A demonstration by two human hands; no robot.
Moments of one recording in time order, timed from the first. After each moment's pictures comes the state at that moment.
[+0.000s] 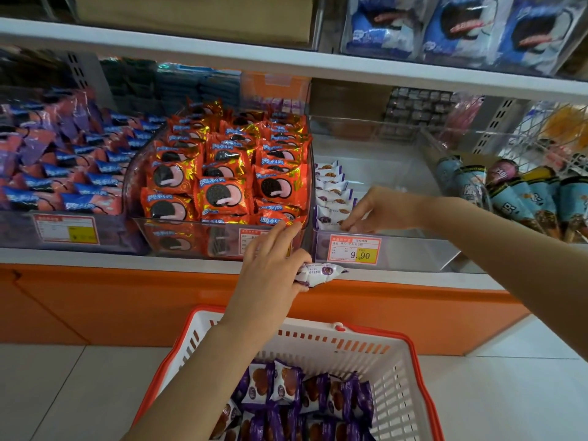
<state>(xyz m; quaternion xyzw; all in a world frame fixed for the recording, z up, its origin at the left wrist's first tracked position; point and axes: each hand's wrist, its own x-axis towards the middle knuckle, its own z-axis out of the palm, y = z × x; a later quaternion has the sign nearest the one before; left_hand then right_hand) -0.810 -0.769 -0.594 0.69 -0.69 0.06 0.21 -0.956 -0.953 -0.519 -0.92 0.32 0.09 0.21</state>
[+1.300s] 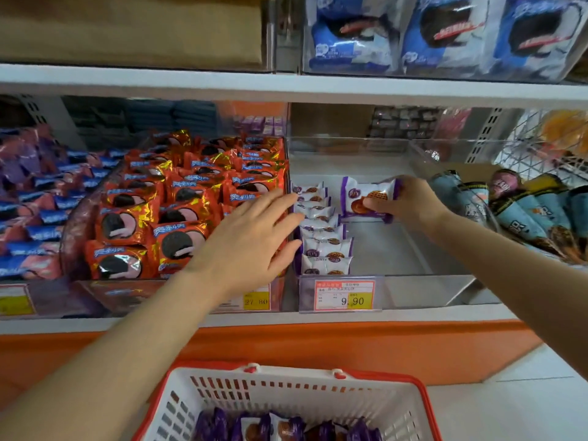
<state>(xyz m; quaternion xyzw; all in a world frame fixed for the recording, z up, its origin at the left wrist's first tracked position) -0.767 -0.854 -0.540 0.60 -0.77 0.19 0.09 -0.983 -1.022 -0.535 -0.72 0.54 -0.28 0.32</state>
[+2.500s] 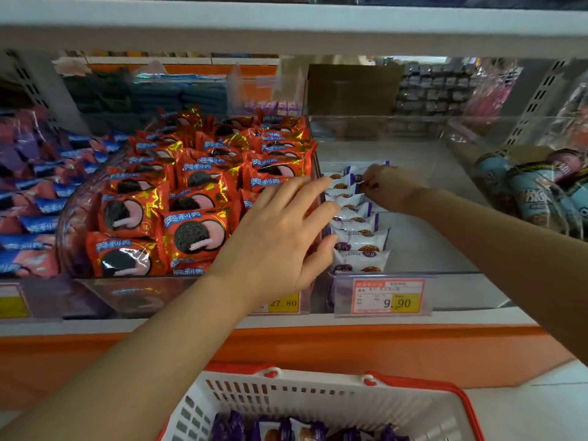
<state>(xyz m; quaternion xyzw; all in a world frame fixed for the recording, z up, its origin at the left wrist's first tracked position) -0.761 -0.863 -0.559 0.55 -0.78 0.23 0.19 -0.918 -1.078 -0.575 -0.87 0.49 -0.06 -0.01</state>
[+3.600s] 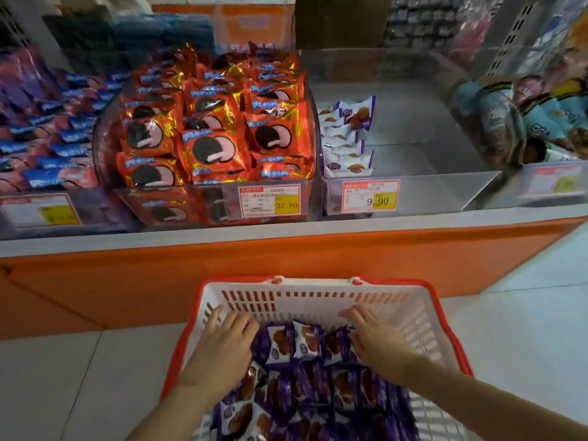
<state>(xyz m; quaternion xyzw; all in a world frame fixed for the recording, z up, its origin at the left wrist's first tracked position) -0.749 -0.684 -0.740 0.66 -0.75 0.03 -0.05 -1.004 -0.785 -0.754 -0.87 0.44 0.04 0.23</state>
